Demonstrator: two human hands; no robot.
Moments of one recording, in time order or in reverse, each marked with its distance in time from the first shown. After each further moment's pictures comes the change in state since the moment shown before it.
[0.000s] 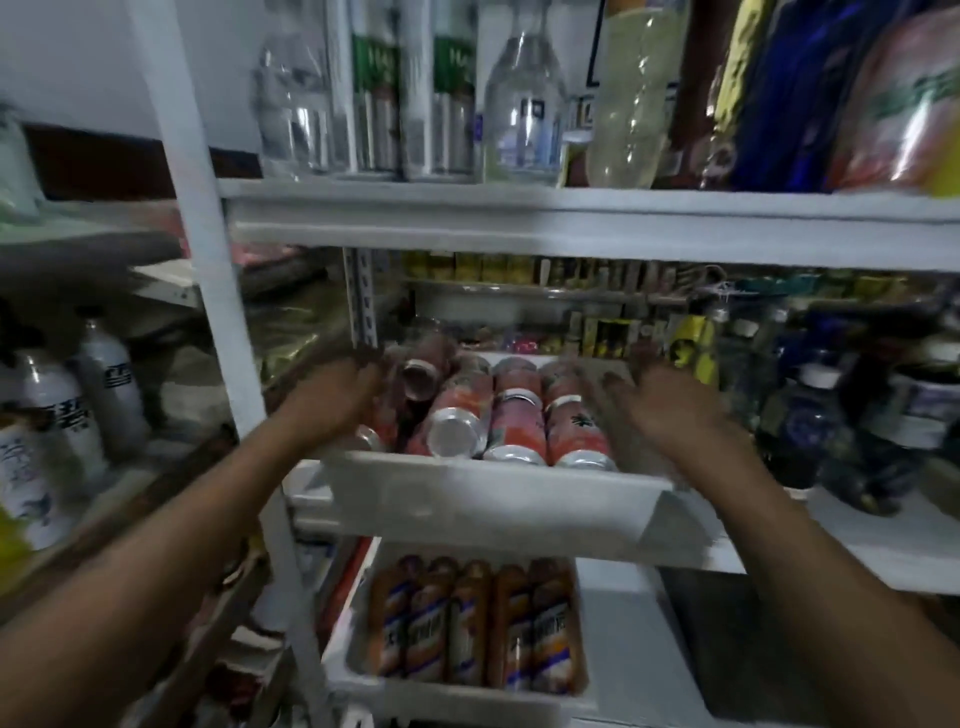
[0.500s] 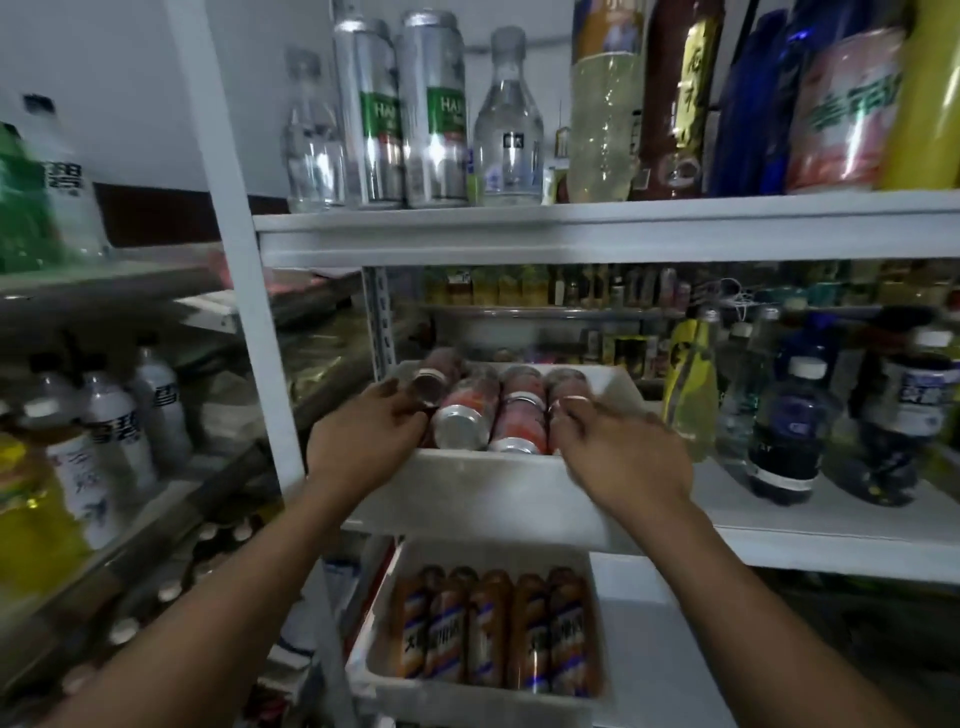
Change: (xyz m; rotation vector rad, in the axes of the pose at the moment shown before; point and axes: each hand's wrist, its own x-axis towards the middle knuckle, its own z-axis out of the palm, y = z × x) left_hand -0.053 0.019 0.025 0.309 0.167 0.125; right_hand -0.062 -0.021 0.030 -0.247 0.101 -0.196
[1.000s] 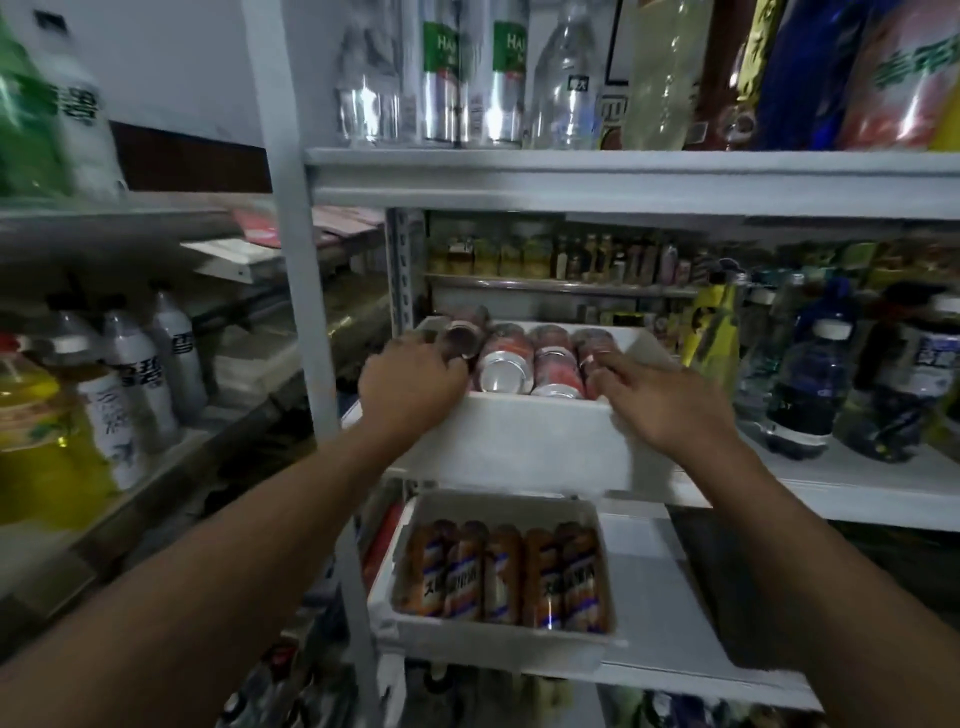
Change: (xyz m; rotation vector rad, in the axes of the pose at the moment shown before) left_hand 0.002 -0.004 0.009 0.100 0.035 -0.019; right_hand 0.003 0.000 0.000 -0.067 -0.140 -0.021
